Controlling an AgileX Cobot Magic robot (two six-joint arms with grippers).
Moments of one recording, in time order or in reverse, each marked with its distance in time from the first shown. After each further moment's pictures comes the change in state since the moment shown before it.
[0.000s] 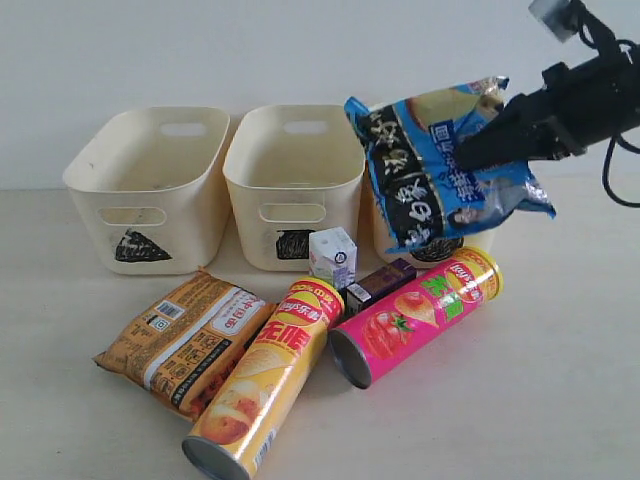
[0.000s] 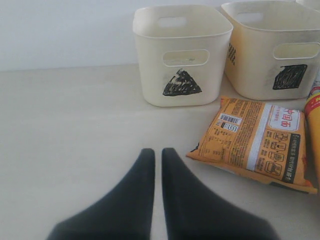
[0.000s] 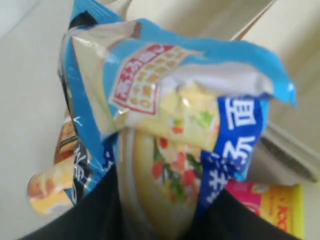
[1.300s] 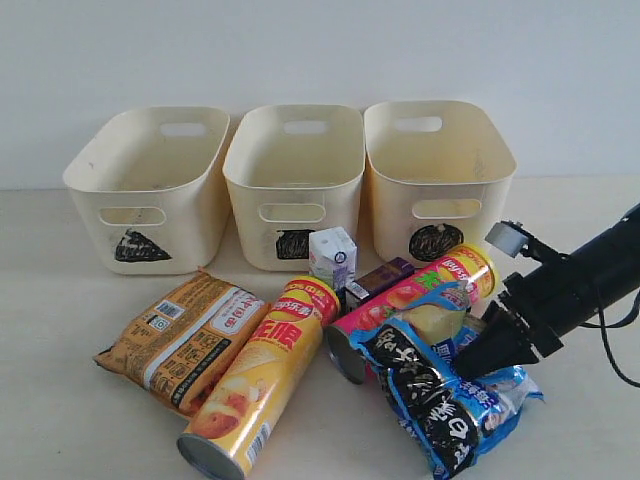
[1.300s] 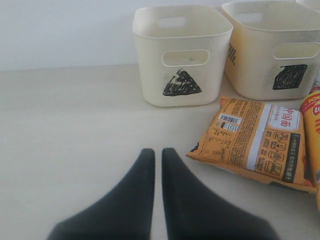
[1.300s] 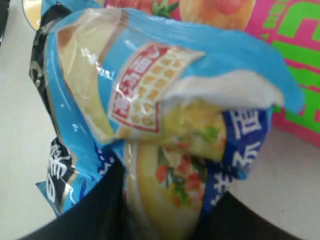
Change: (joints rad) left arm 0.000 0.000 0.000 0.000 0.000 0.000; right arm 0.000 0.425 0.168 -0.084 0.125 -0.632
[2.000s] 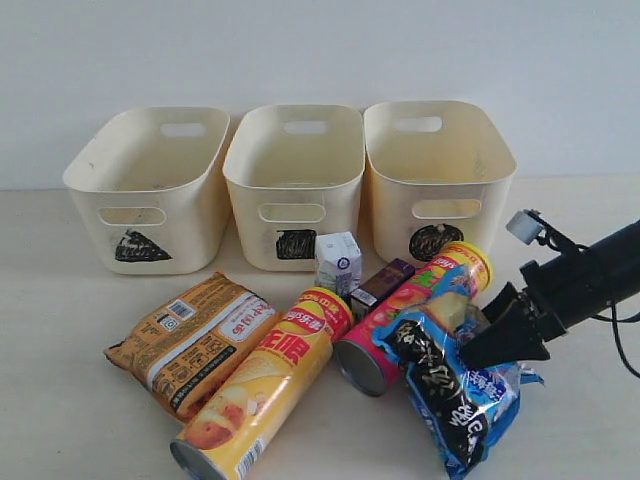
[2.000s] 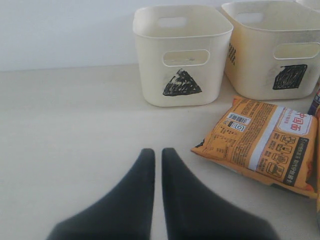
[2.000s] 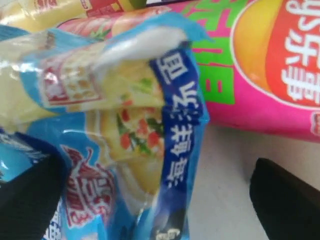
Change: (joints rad) left arm 0.000 0.000 0.000 0.000 0.000 0.000; right arm -0.051 -0.006 0.004 0.062 -0.050 0.002
